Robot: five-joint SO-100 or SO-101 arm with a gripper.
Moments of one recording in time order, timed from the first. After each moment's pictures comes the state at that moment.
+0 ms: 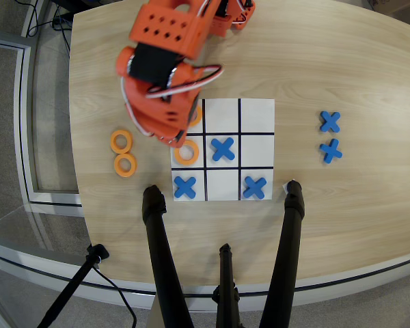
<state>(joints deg) 22.3 108.6 112.5 57.7 -81.6</state>
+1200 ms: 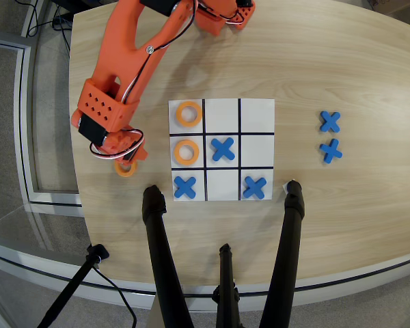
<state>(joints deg) 36.0 71.9 84.8 56.9 -92.5</state>
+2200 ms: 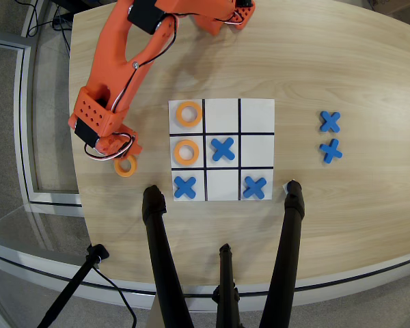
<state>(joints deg) 38.9 62.6 79.0 56.8 -95.7</state>
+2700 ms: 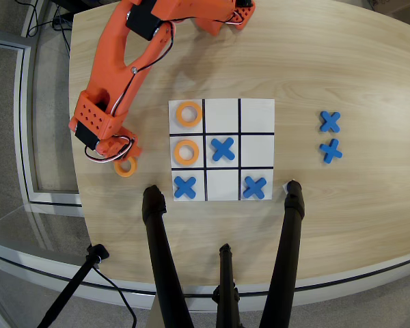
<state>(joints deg) 39.0 59.6 76.4 56.8 -95.4</state>
